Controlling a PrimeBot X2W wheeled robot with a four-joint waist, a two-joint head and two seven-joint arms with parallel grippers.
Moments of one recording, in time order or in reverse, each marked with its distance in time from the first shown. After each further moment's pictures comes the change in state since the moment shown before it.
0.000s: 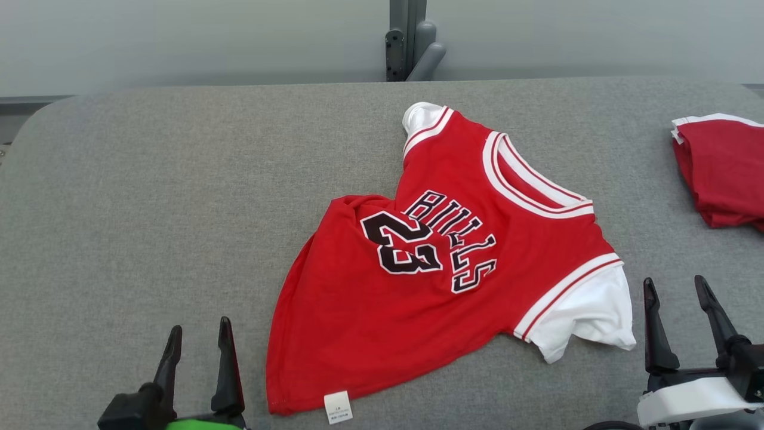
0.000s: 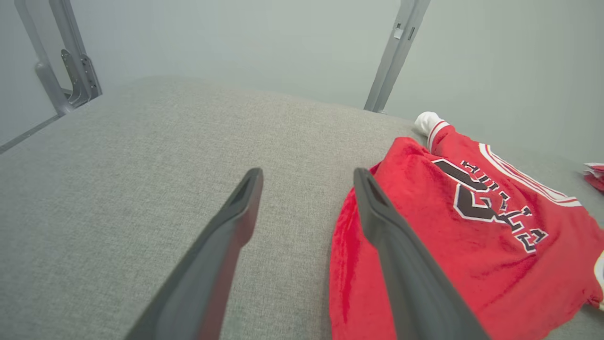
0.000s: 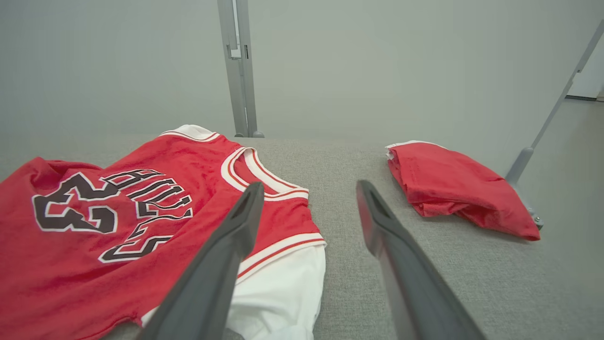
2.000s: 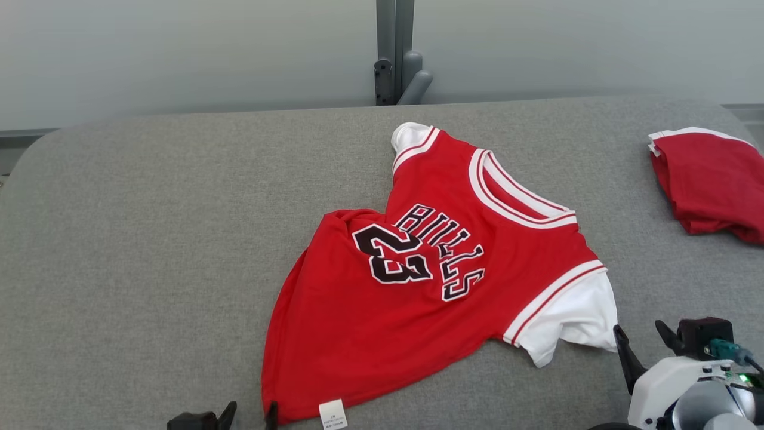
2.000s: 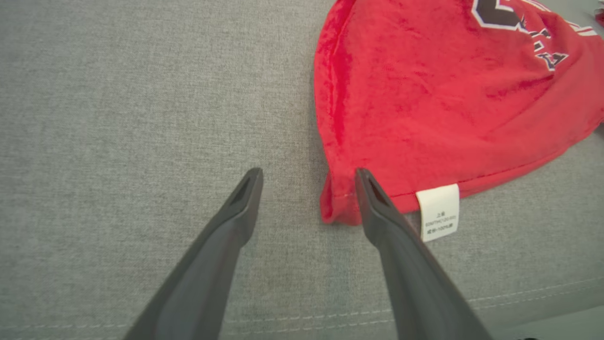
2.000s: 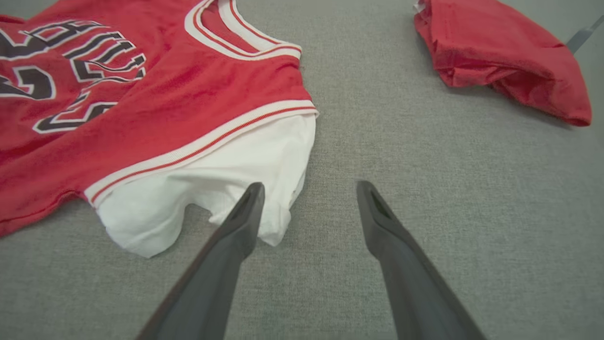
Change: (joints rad) left arm 0.058 -0.258 0.282 0.342 0.344 -0.456 0.233; right arm -0.108 -0.149 0.132 0.292 0.123 0.000 0.302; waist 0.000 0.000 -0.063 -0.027
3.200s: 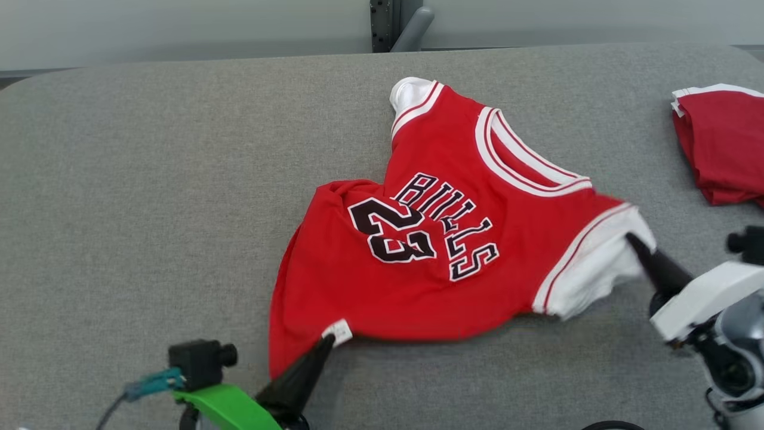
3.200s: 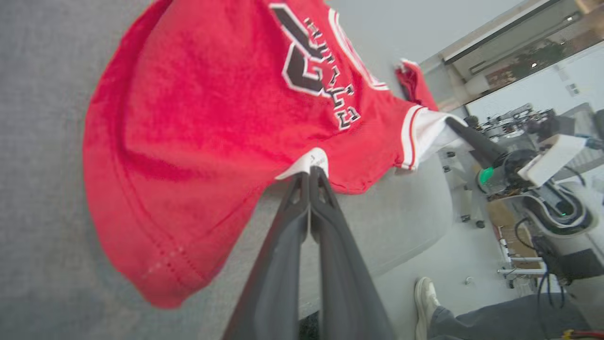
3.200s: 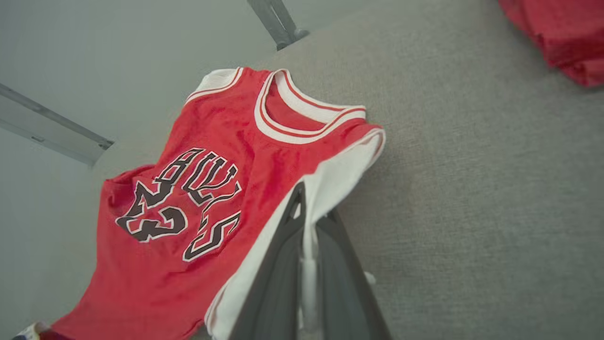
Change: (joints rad) left arm -0.065 0.139 -0.249 -0.389 -0.628 -0.002 0.302; right arm -0.161 -0.117 0.084 -0.132 0.637 -0.001 0.197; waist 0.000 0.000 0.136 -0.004
